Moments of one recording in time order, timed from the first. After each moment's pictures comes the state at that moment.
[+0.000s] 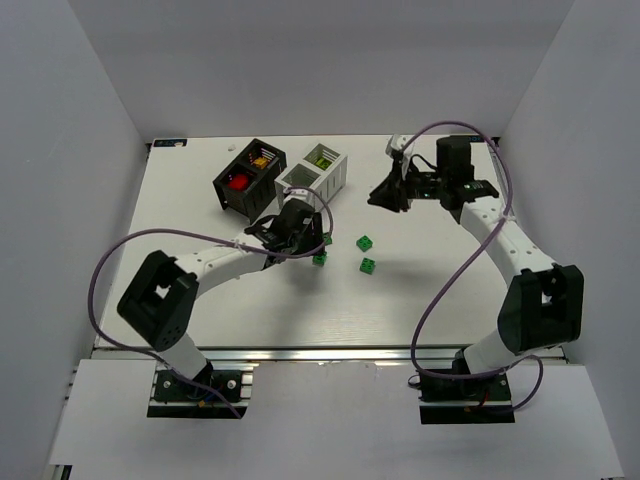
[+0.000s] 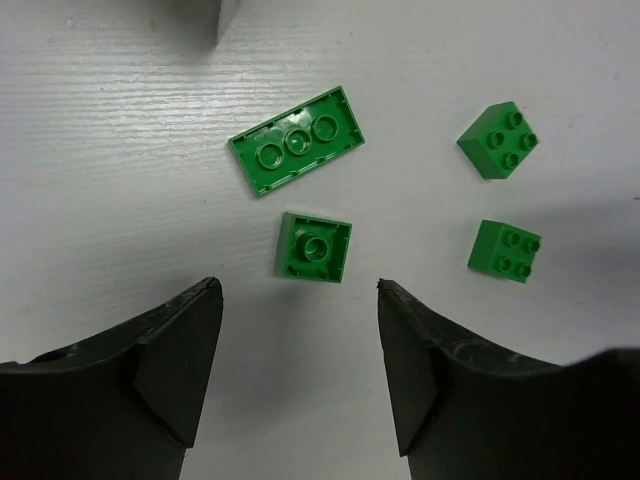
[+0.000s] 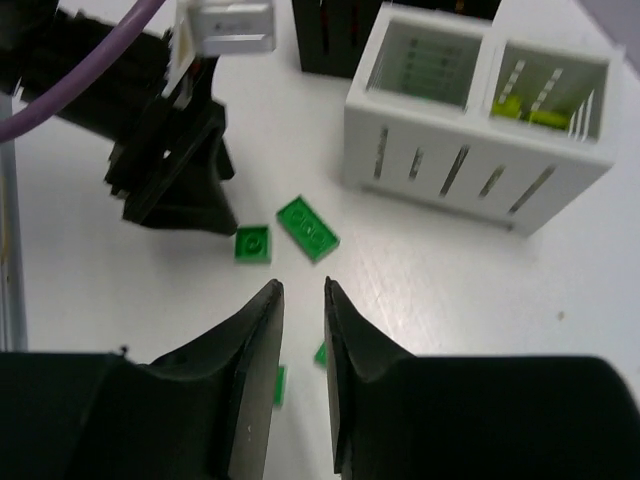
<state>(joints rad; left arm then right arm) -0.69 1.60 1.00 -0.18 -0.18 -0.60 0.26 1.55 1.31 -0.28 -0.98 -0.45</state>
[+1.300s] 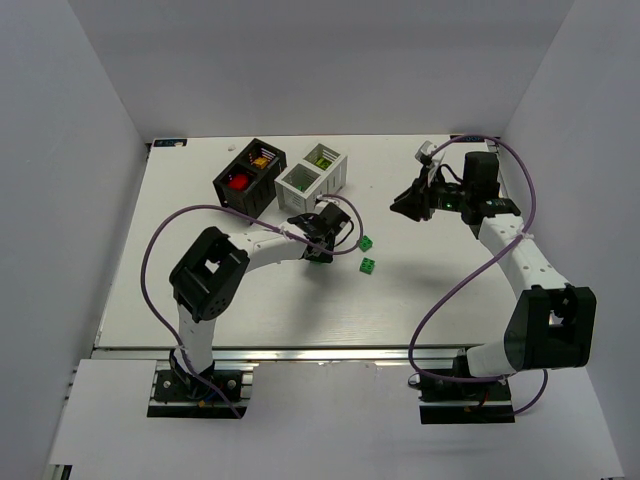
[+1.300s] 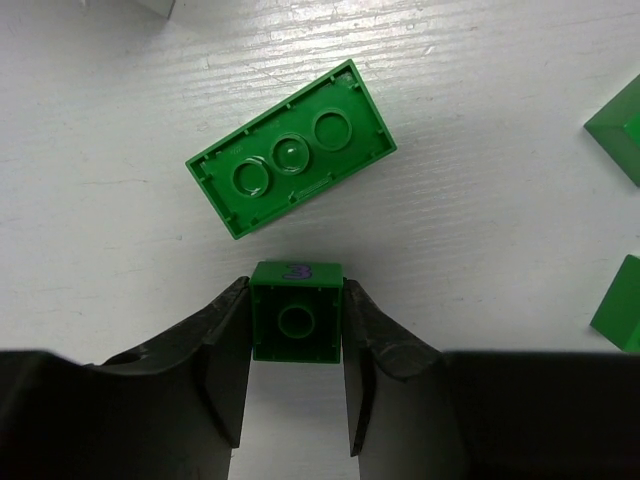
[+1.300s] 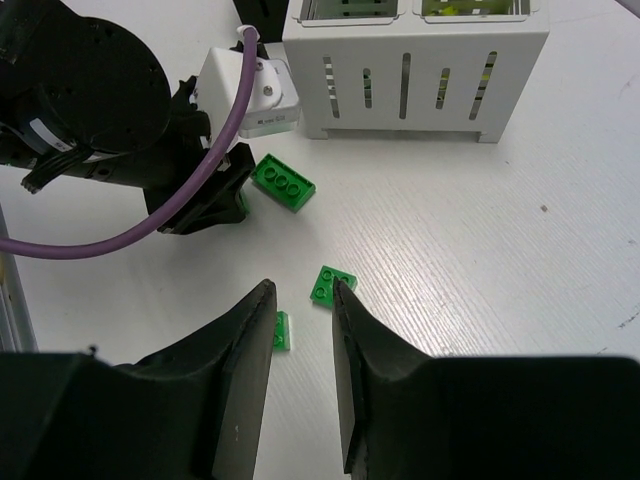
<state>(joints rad) -0.79 1.96 1.31 -0.42 -0.37 -0.49 0.10 1.41 1.09 -0.24 -0.96 -0.35</state>
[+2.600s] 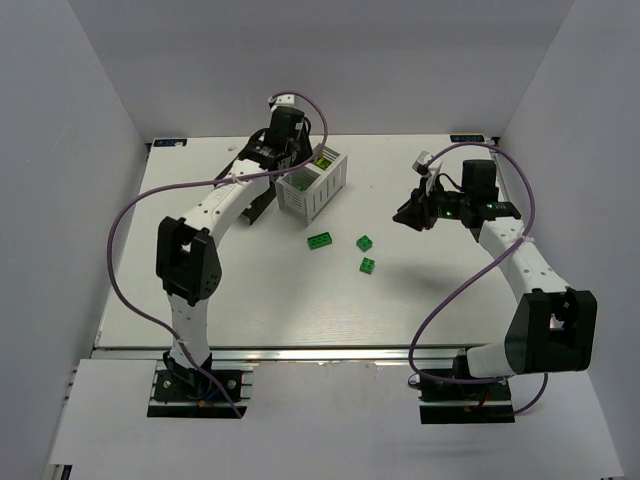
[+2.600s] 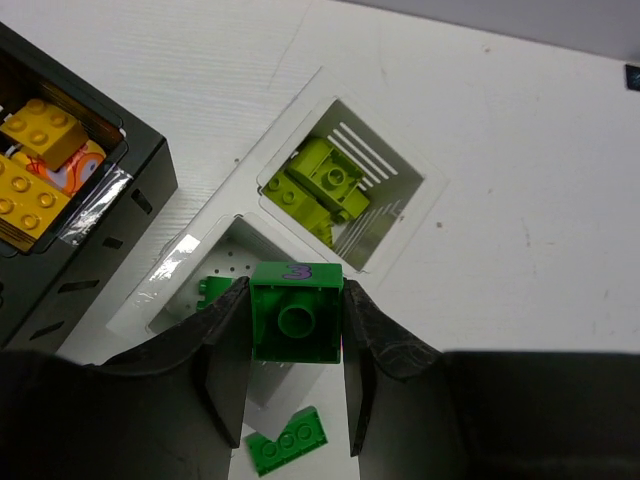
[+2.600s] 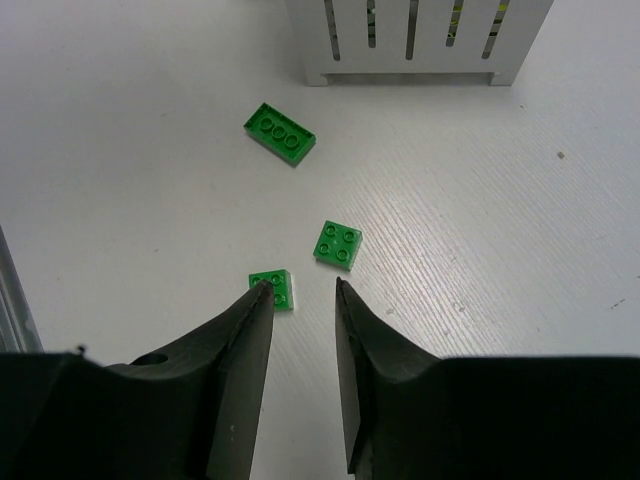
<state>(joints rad) -0.49 1.99 1.89 -0.44 -0.25 -0.49 0.10 1.39 1.06 -0.35 -0.91 -0.44</state>
